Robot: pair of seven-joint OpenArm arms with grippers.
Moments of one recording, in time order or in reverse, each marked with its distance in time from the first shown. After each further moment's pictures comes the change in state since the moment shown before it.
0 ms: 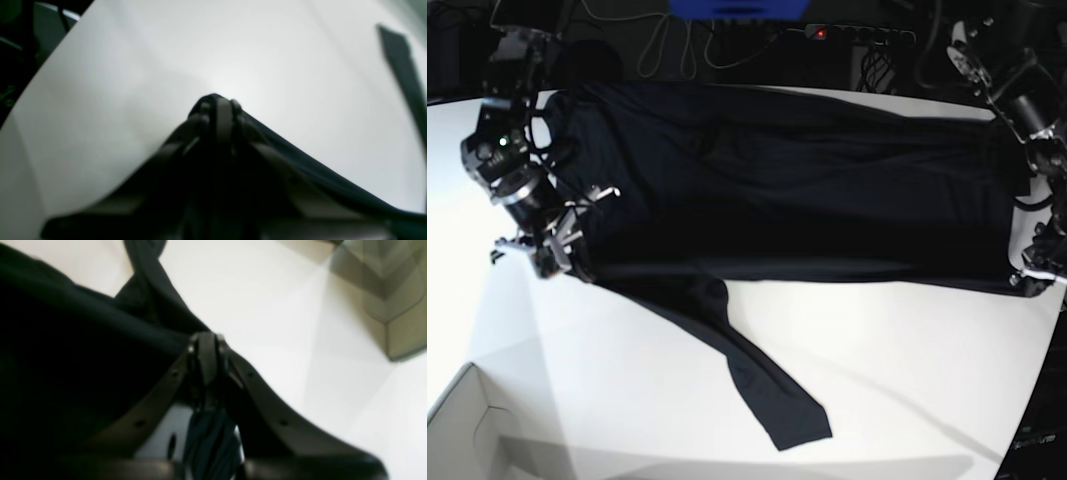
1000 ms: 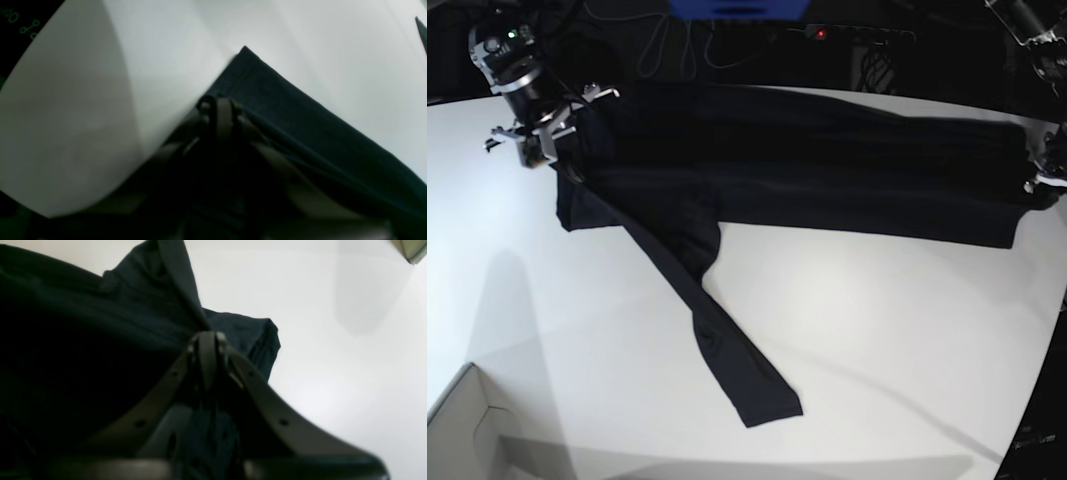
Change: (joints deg) left arm 22.8 -0.3 -5.8 12.4 -12.8 0.2 3.8; right arm -22.6 -7.7 8.5 6.6 0.0 0.0 10.9
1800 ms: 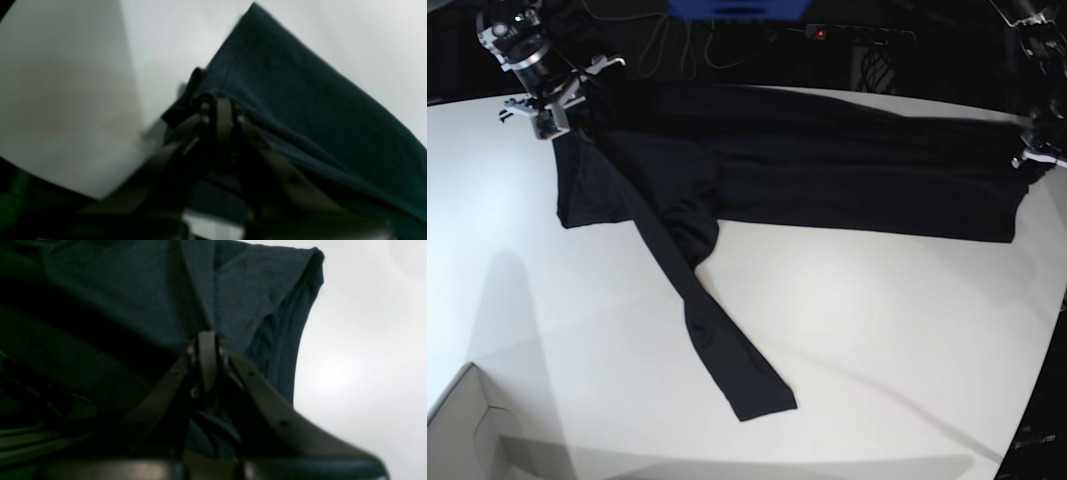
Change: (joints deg) left arm 3.9 2.1 0.0 -2.5 -0.2 -0.2 -0.9; right arm -4.6 1.7 -2.1 -4.8 -0.1 0.0 -0.2
